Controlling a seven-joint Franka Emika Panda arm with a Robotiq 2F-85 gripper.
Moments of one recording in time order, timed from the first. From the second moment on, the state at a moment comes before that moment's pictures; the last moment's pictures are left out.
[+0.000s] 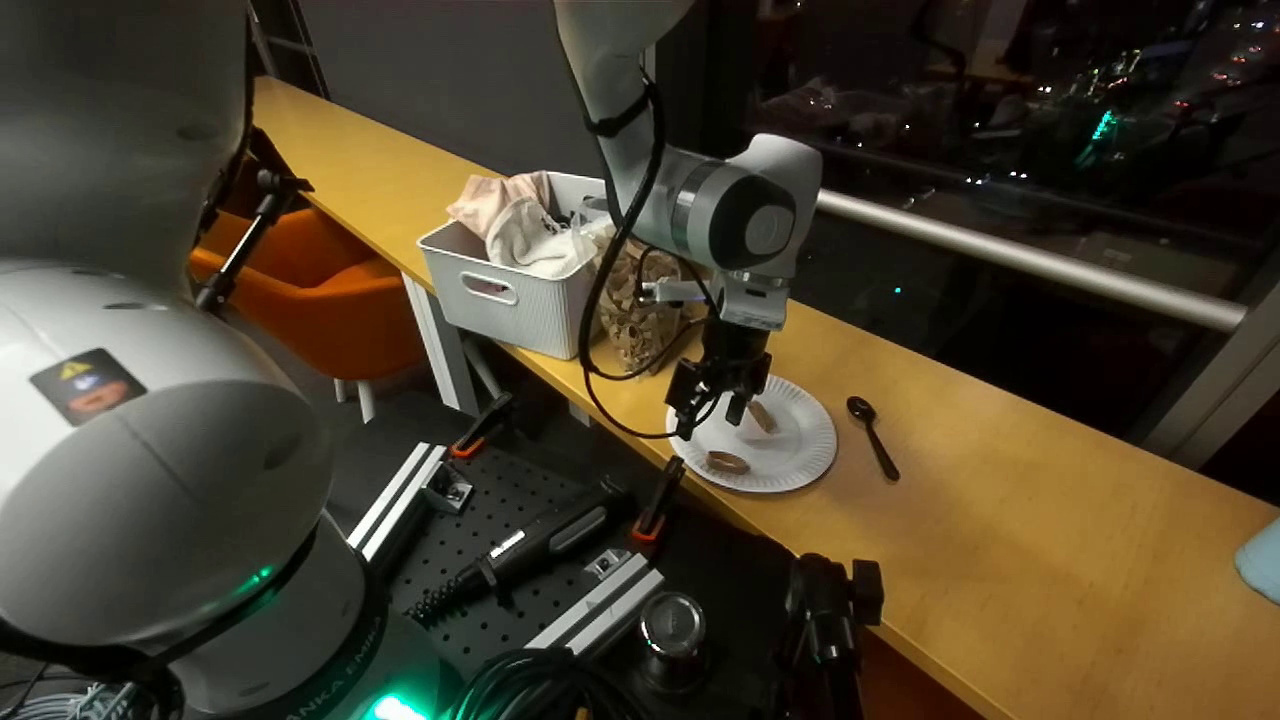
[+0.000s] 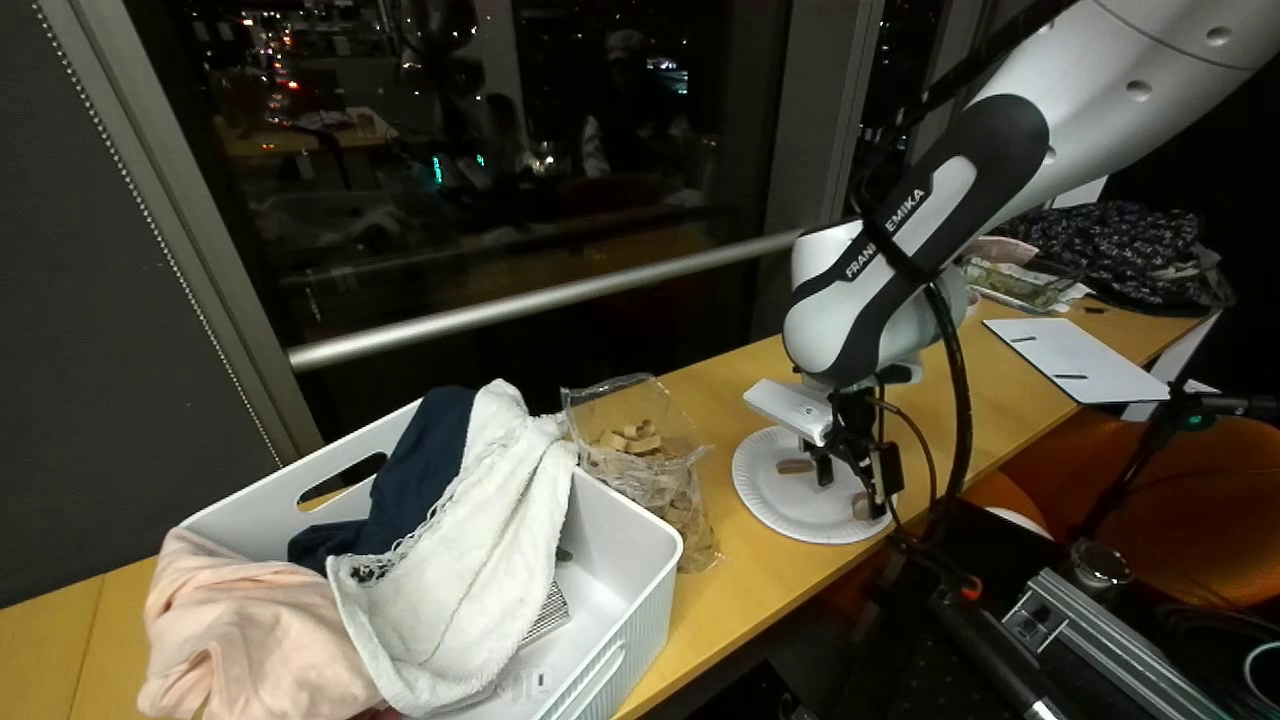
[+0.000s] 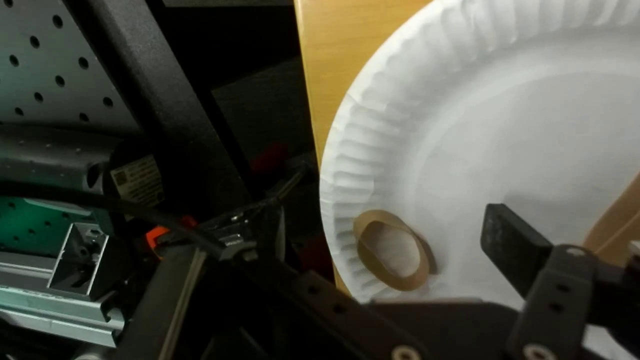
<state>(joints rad) -0.05 0.44 -0.22 -2.26 0.06 2.38 1.65</state>
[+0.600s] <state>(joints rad) -0.05 0.46 -0.25 -2.24 0.02 2.39 1.72</state>
